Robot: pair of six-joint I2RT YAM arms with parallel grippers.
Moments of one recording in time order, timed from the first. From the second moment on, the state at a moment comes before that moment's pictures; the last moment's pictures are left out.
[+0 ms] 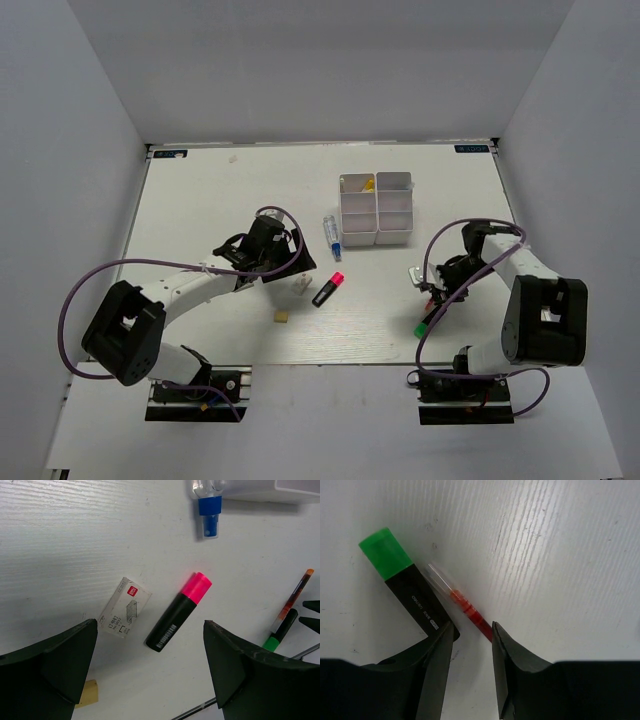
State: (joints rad) left arm -0.62 1.40 0.78 -0.21 0.04 -0.79; right arm -0.04 1.44 0.84 -1.12 -0.58 -1.96
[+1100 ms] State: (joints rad) left arm -0.62 1.38 0.76 -0.22 0.04 -0.81; right arm 0.10 1.45 0.73 -0.98 -0.48 -1.97
